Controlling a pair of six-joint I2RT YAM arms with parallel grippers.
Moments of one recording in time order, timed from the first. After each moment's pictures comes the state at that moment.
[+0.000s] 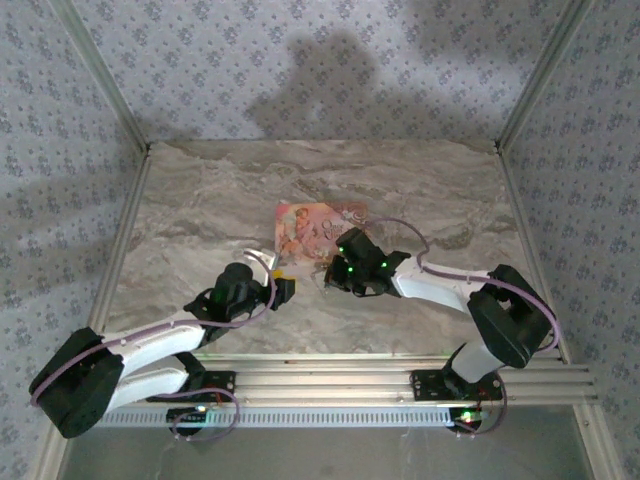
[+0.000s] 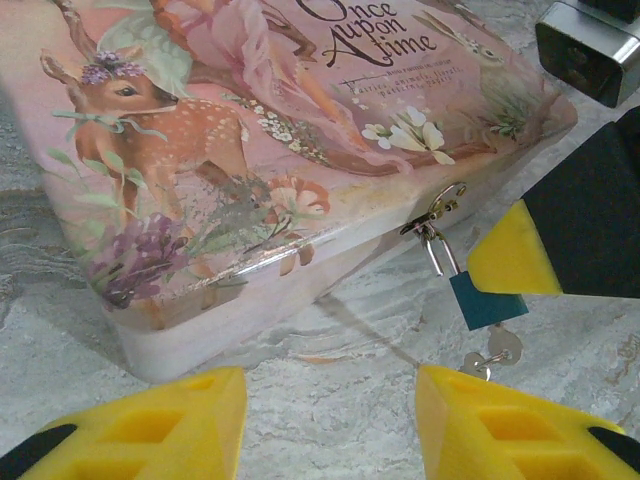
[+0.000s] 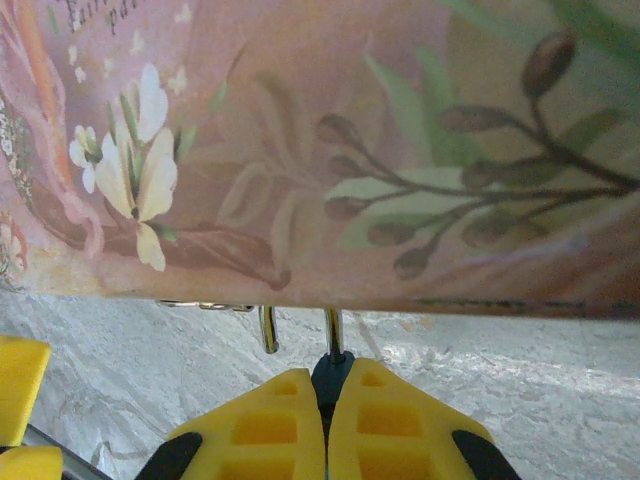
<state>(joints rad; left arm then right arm) -0.73 1.07 0.27 0.33 0.06 -0.35 0.80 1.52 0.82 -0.20 -0.15 1.05</state>
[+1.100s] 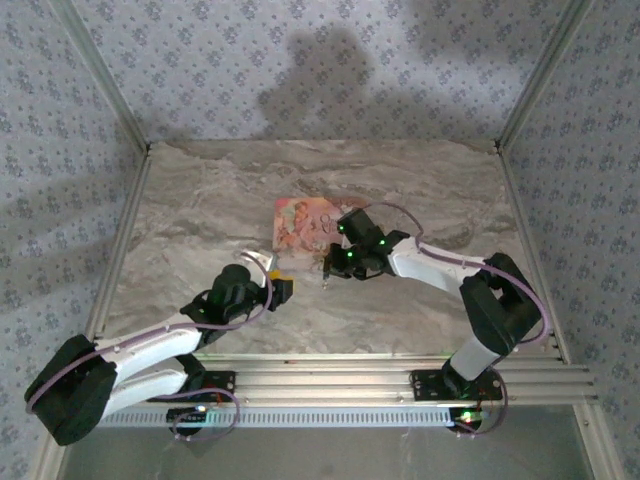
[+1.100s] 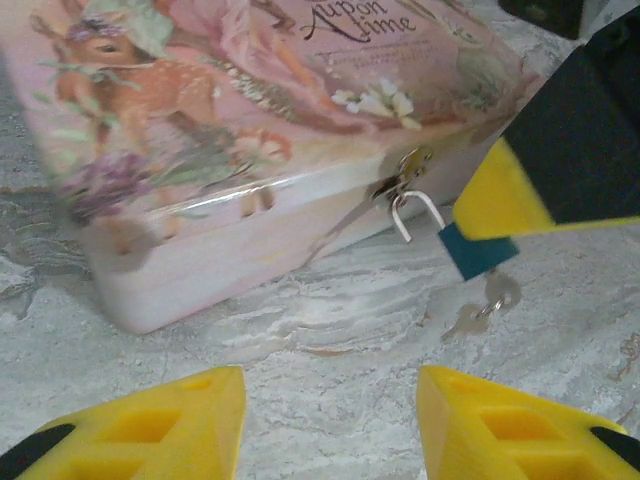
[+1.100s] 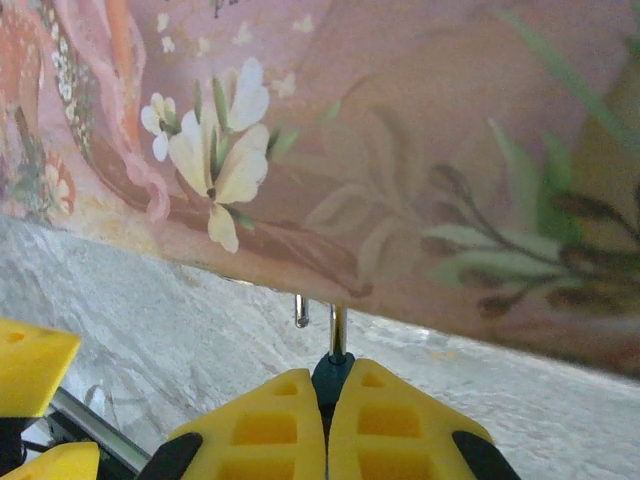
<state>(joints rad) -0.73 1.02 0.26 0.29 0.04 -0.35 0.69 1.60 0.98 -0.35 -0.30 0.84</state>
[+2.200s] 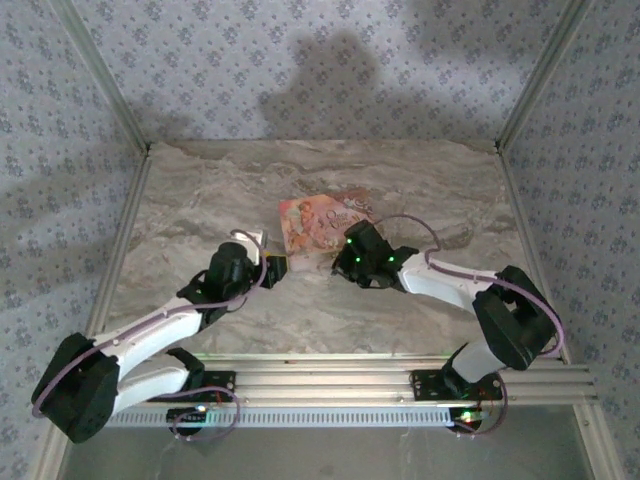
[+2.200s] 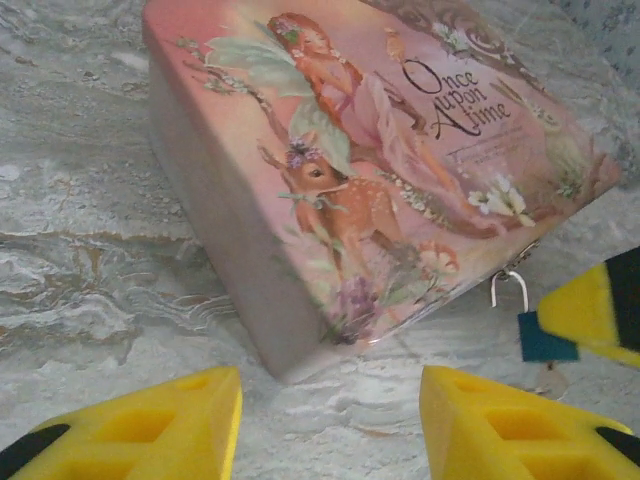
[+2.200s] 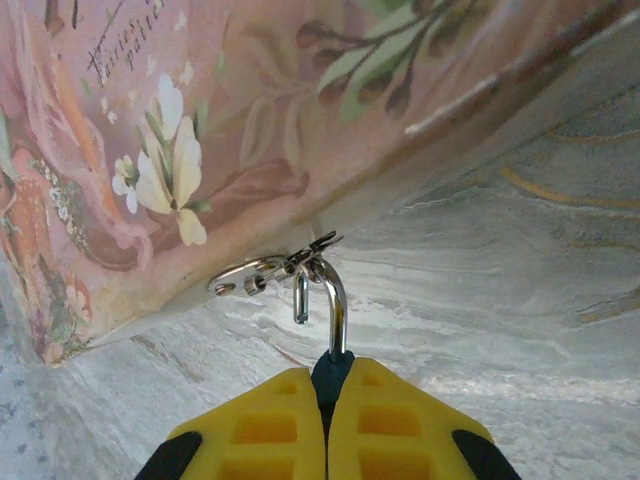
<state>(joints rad) -0.62 1.07 0.43 0.14 0.03 -0.43 0.75 1.50 0.82 -0.18 -0.07 1.18</state>
